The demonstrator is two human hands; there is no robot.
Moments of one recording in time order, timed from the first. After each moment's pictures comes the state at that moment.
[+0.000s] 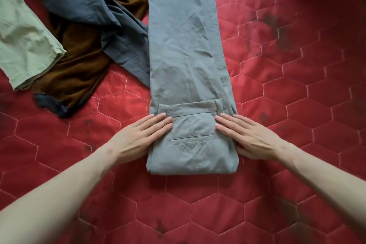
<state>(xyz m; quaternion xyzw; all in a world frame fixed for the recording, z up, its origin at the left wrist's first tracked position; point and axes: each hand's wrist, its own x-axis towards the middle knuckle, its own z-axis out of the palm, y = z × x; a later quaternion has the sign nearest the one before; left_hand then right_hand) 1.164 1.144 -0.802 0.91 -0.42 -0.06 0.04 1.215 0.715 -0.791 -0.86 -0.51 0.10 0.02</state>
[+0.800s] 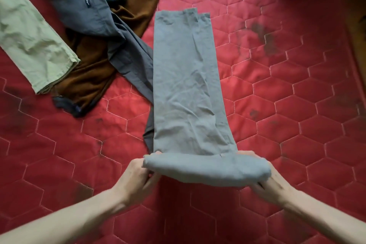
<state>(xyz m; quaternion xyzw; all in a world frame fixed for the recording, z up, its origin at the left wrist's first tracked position) 1.050 1.093 -0.712 0.88 -0.15 -0.07 0.45 1.076 0.719 -0.709 -0.91 -0.26 0.10 0.31</state>
